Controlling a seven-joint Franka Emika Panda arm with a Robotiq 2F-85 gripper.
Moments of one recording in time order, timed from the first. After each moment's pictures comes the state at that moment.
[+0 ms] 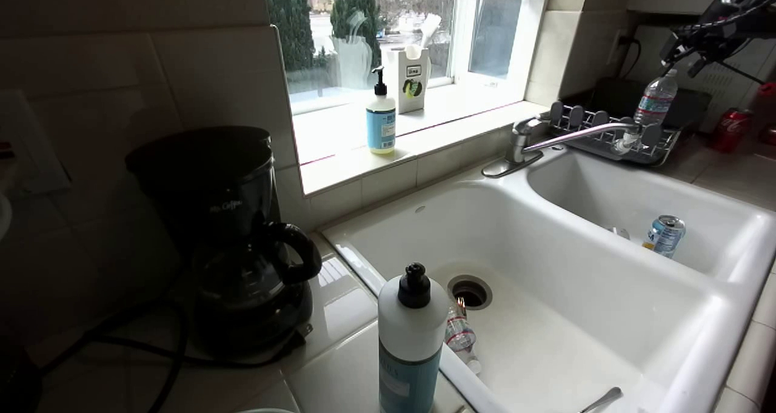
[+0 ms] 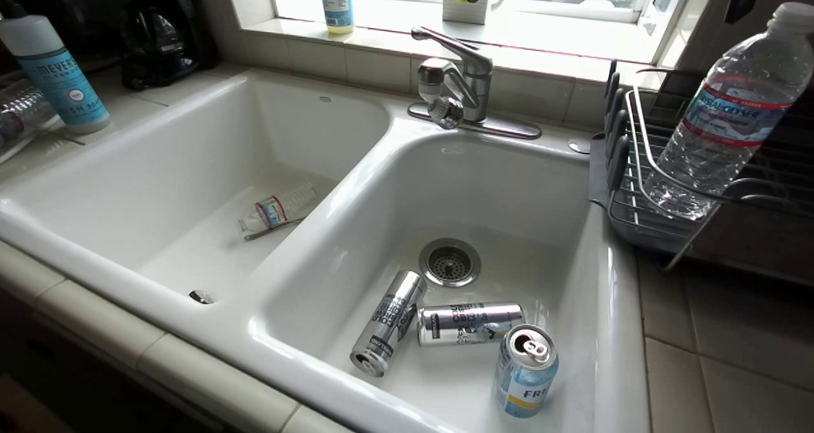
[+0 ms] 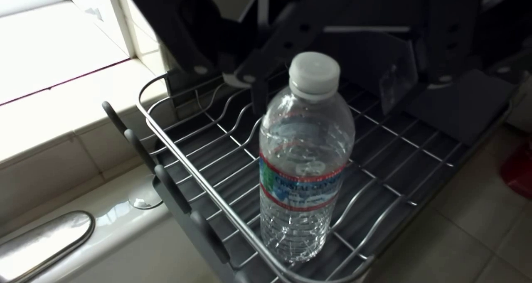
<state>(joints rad) -0.33 0.03 -0.32 -1.83 0.00 2.33 0.00</state>
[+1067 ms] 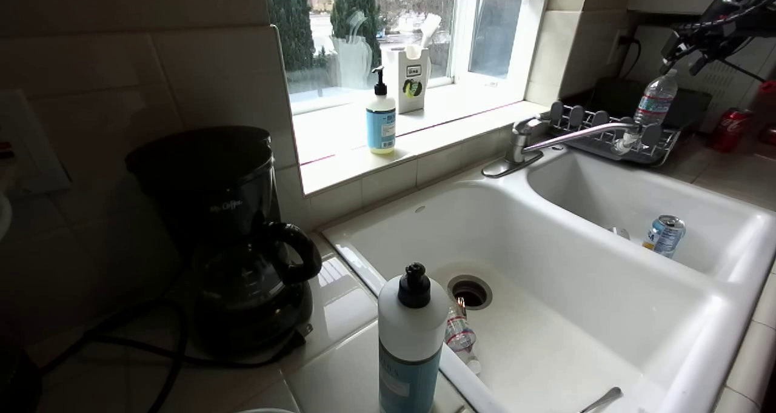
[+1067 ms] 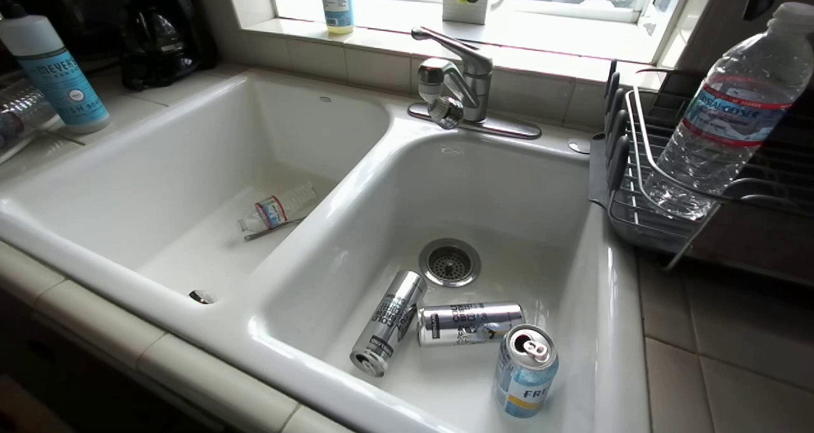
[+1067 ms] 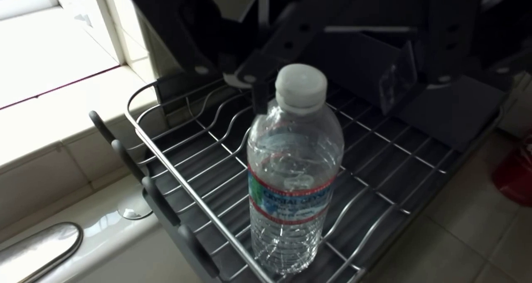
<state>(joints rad) -0.34 0.05 -0.32 -1.81 0.00 2.33 0.00</state>
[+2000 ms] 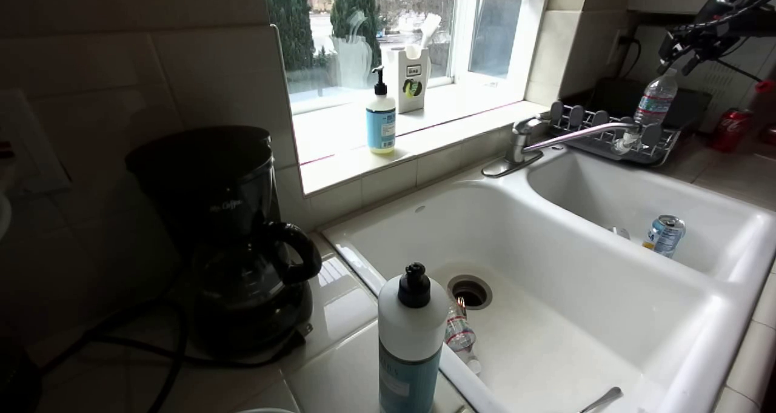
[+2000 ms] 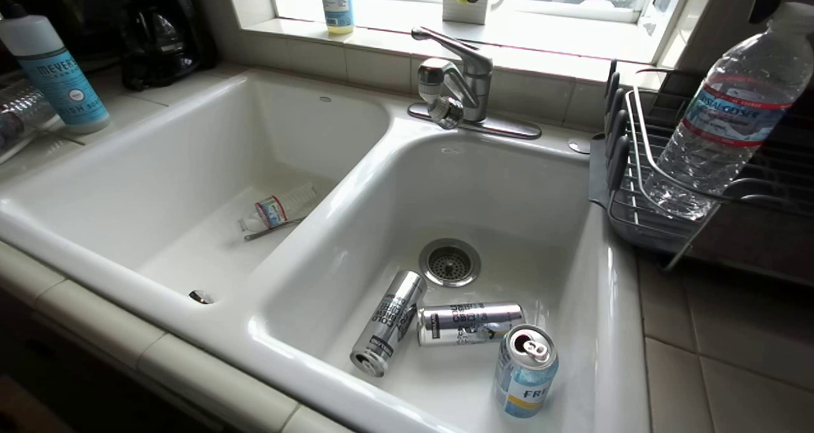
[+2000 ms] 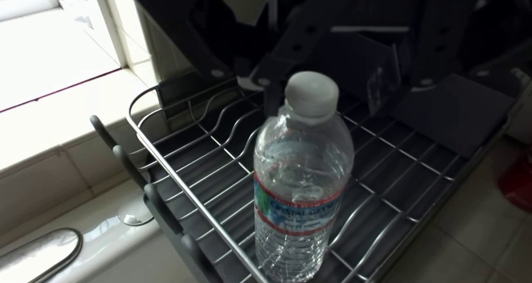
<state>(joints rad) -0.34 0.08 -0.32 -1.78 0.00 2.33 0.01</state>
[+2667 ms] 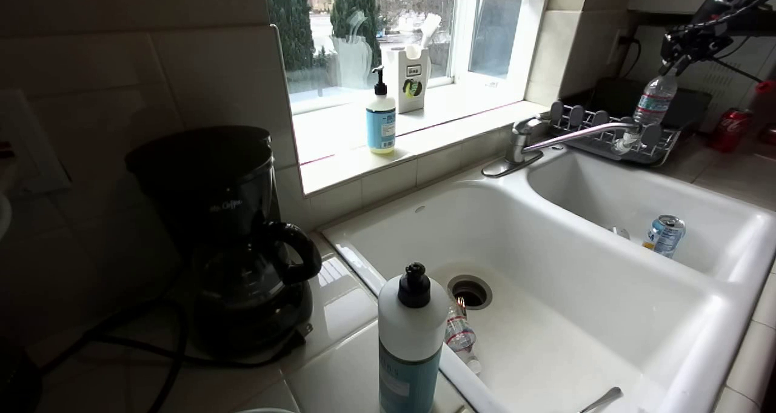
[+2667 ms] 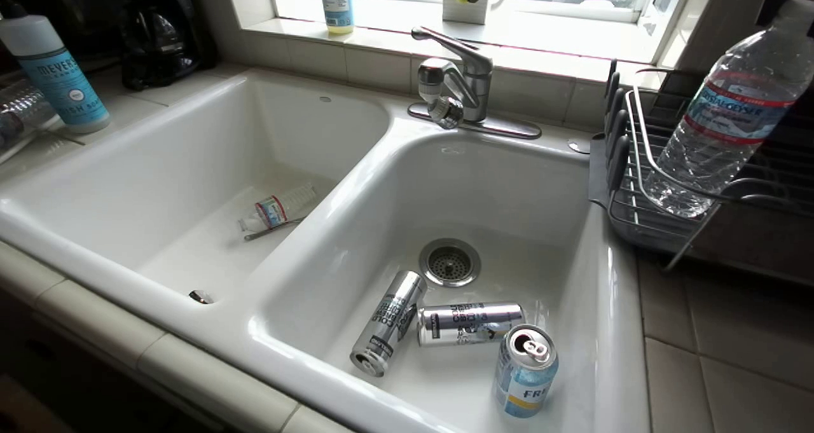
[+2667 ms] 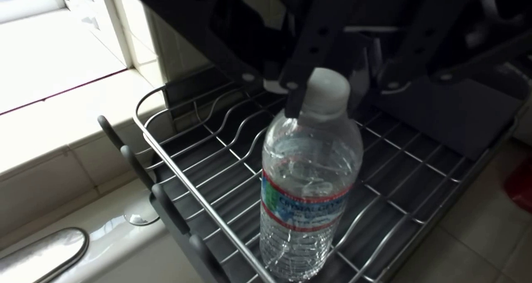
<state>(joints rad) -0.33 0.07 -0.31 -1.78 0.00 2.33 0.01</state>
